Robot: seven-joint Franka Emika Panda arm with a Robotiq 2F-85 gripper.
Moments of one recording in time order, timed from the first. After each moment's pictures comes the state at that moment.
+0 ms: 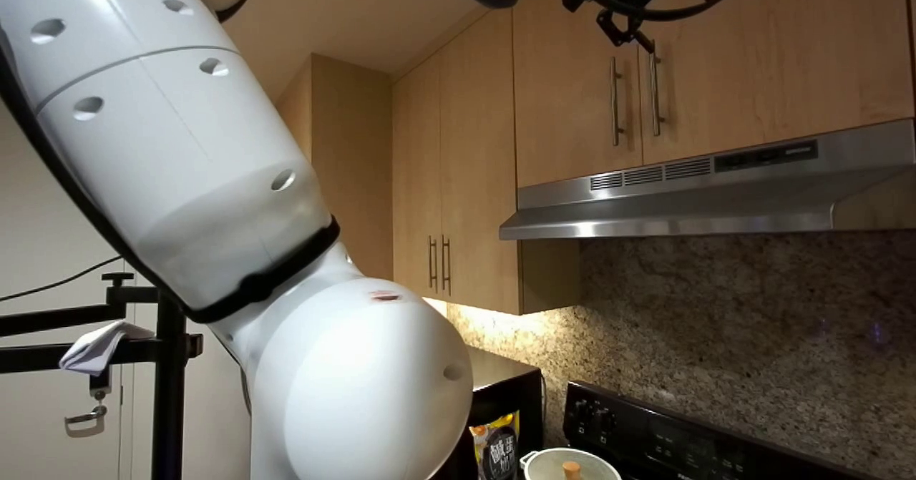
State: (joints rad) arm -0.07 -0.57 0.09 -1.86 -0.31 2.18 -0.03
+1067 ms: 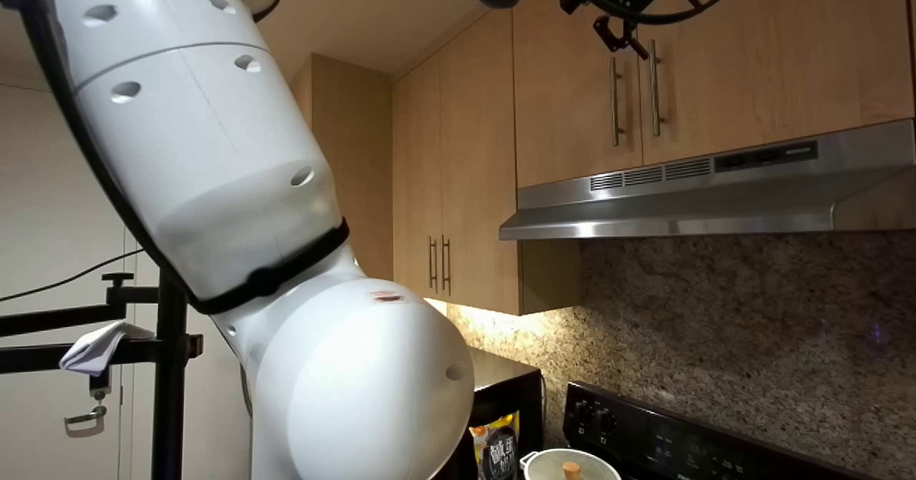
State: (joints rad) arm -0.06 -0.48 0.12 -1.75 -0.31 2.09 -0.03
